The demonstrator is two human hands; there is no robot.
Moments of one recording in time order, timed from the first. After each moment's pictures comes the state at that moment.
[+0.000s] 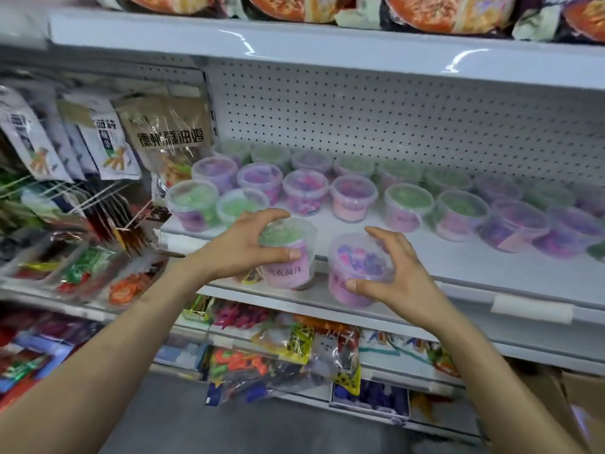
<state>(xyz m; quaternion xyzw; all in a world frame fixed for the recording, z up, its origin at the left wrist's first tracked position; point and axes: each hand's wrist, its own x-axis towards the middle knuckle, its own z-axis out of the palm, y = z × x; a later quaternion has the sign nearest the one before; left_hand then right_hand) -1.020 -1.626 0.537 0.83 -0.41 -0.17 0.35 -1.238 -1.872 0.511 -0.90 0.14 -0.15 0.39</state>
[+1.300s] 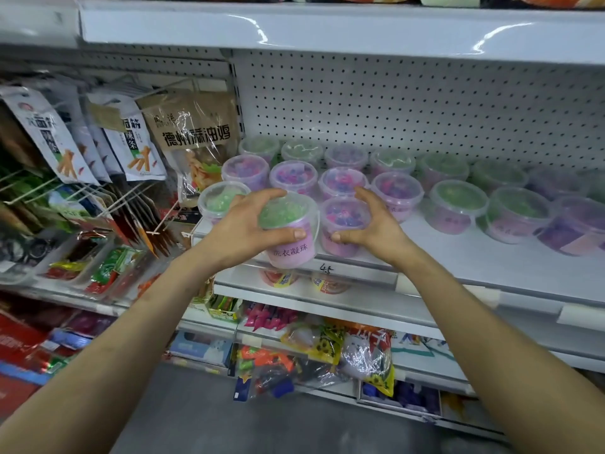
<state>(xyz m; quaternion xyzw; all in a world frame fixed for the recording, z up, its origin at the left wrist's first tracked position) -0.959 -1.592 0.546 0.84 -0.37 -0.10 0.38 -1.073 -1.861 0.497 -0.86 0.16 -0.13 0.47</state>
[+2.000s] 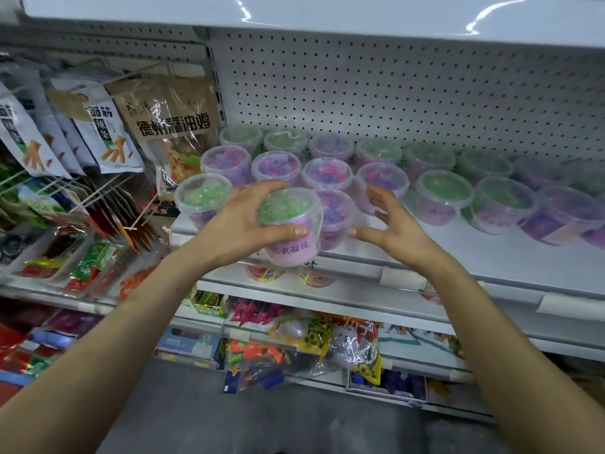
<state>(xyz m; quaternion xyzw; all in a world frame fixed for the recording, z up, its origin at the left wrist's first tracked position) -0.975 -1.625 0.550 0.82 -0.41 -0.11 0.38 -1.129 -1.895 0.505 -0.85 0.15 -0.13 0.49</state>
